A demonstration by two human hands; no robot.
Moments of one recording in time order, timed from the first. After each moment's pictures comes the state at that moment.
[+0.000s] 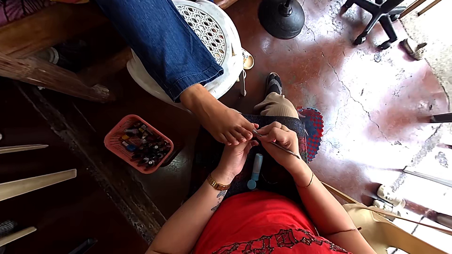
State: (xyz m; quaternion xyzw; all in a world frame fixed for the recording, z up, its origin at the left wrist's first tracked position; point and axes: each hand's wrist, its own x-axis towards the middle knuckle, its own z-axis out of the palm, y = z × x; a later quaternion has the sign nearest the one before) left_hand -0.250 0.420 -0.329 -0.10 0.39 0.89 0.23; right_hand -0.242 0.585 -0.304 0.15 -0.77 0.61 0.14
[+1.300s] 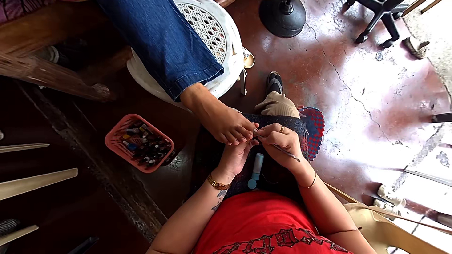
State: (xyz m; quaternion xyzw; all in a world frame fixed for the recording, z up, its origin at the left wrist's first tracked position) left_hand -0.251 0.421 -0.327 -0.10 0.39 0.89 0.23; right_hand -0.243 0.590 -0.299 0.22 -0.79 0.56 0.15
